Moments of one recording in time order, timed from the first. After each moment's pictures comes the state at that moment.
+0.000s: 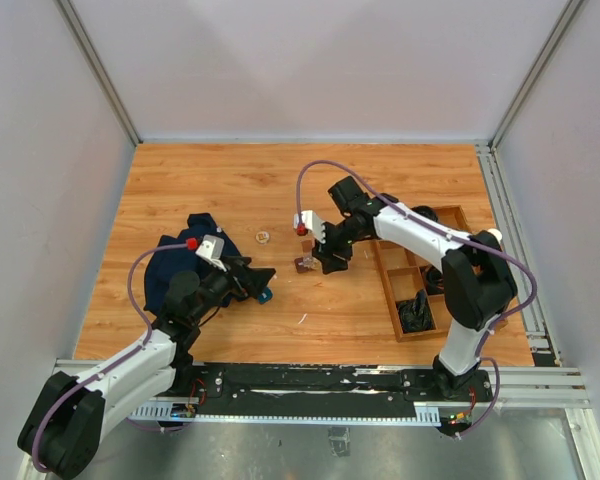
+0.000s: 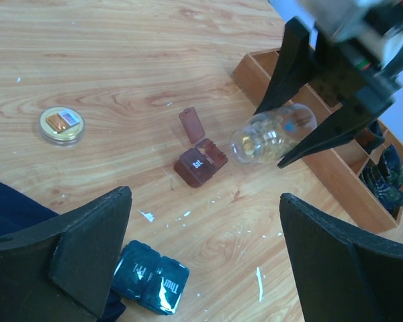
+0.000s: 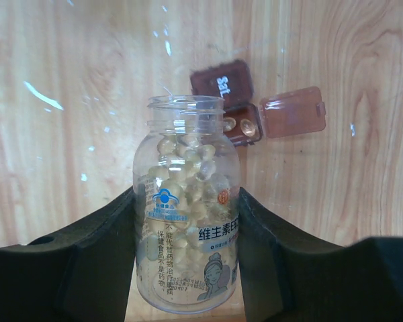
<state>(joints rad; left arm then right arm) -0.45 0.79 0.07 0.67 0.19 -0.45 0.62 1.80 1.32 -0.70 -0.51 -0.84</state>
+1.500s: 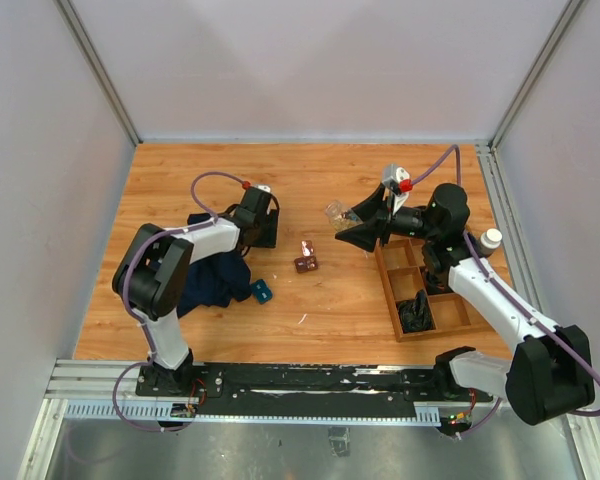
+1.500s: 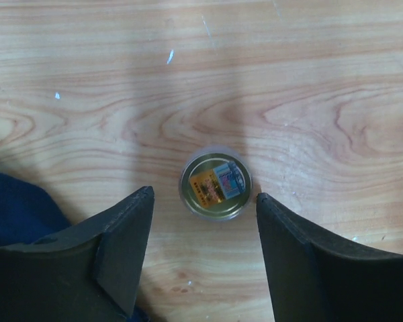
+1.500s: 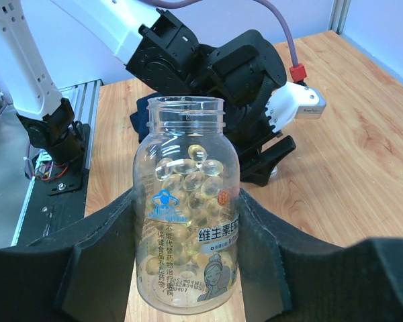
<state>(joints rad) -0.46 1.79 1.02 -0.14 -0.23 -0.29 0.32 1.17 0.77 0.44 -1.06 0.15</state>
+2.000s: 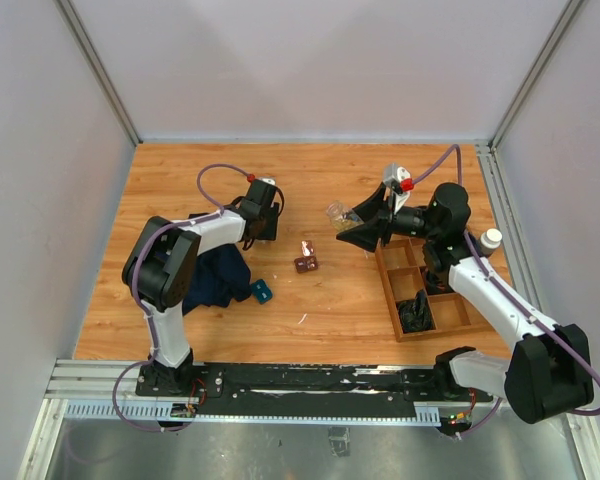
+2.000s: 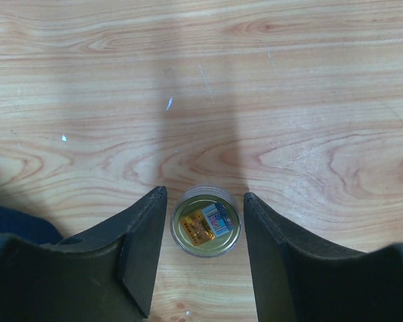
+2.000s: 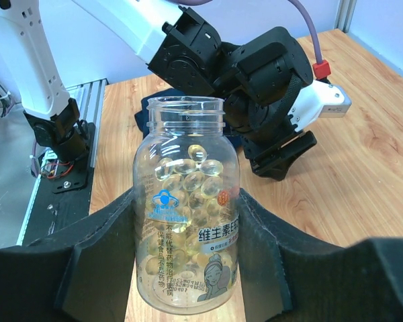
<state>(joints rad) -0.46 1.88 1.13 -0.18 -0.27 -0.27 0.31 1.18 0.77 0.44 -1.09 0.16</state>
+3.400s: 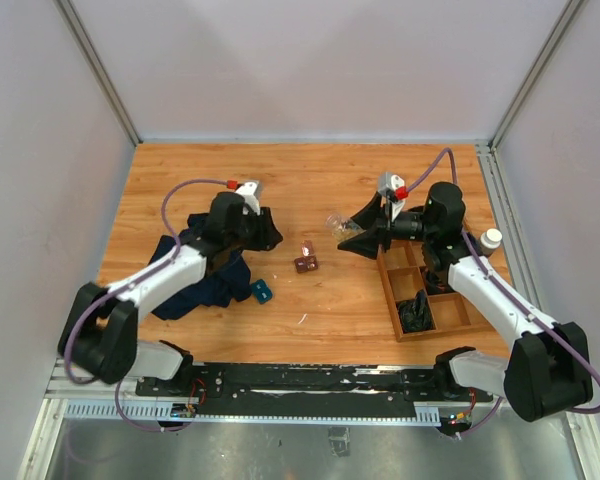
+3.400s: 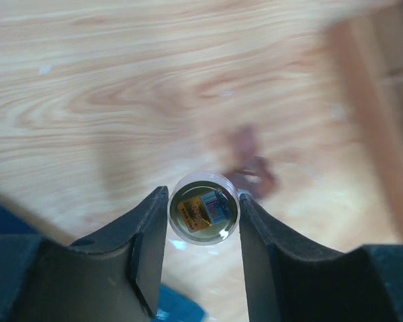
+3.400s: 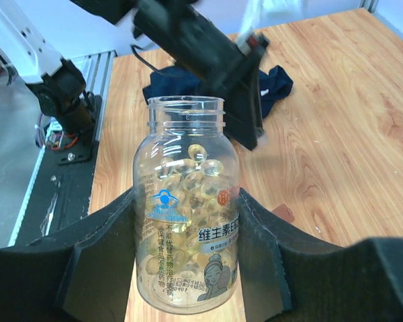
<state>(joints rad) -0.46 1.45 0.86 -0.09 0.06 -0.34 0.30 1.19 0.78 0.34 -1.16 0.05</state>
